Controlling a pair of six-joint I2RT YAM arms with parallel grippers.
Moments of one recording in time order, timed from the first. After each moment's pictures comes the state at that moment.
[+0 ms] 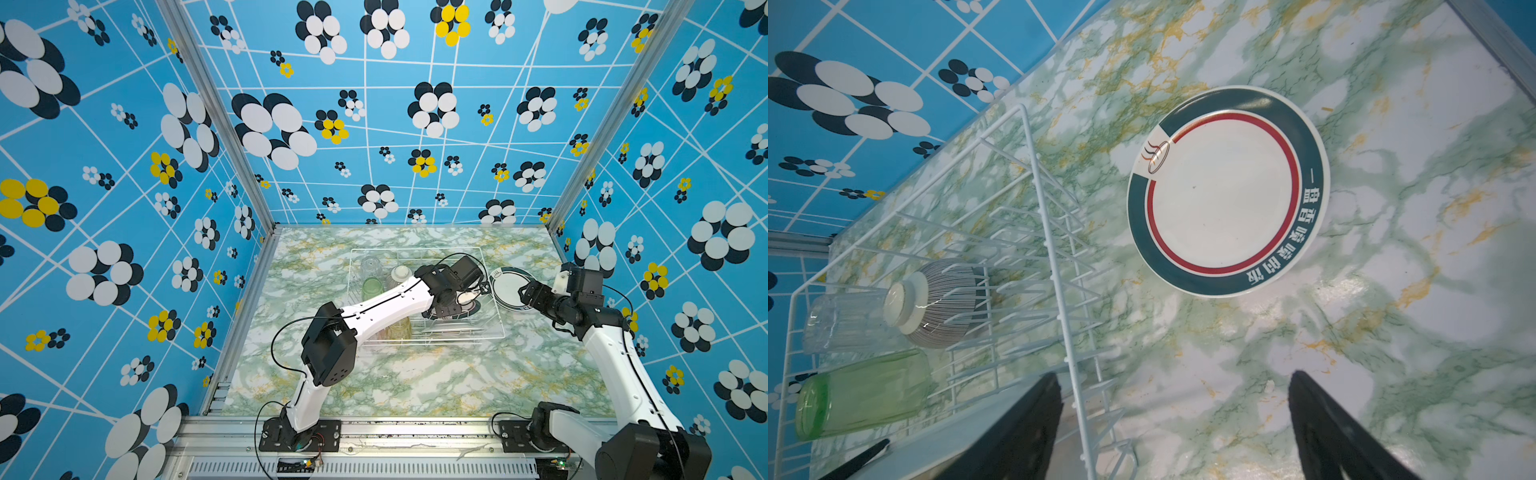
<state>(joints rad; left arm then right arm) -0.97 2.03 1.87 -0.89 -0.23 0.52 -0.17 1.08 0.86 -0.61 -0.20 0.35</state>
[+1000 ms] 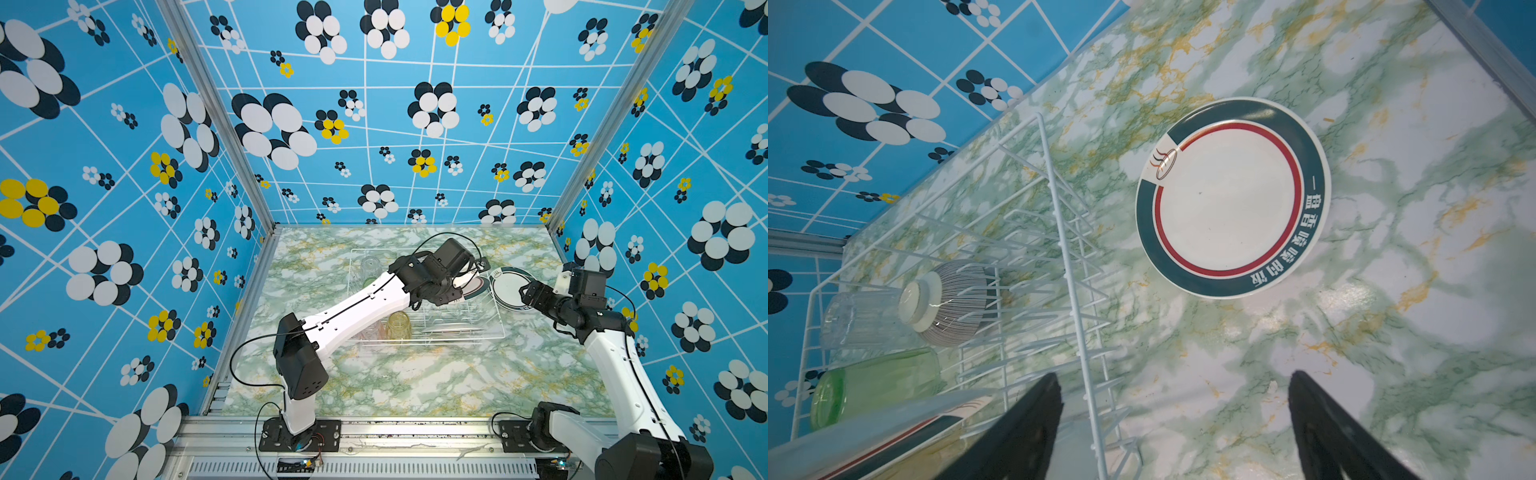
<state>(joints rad) -0.94 1.82 1.87 -0.86 -0.18 0.41 -0.17 1.04 0.86 -0.61 -0.21 0.35</state>
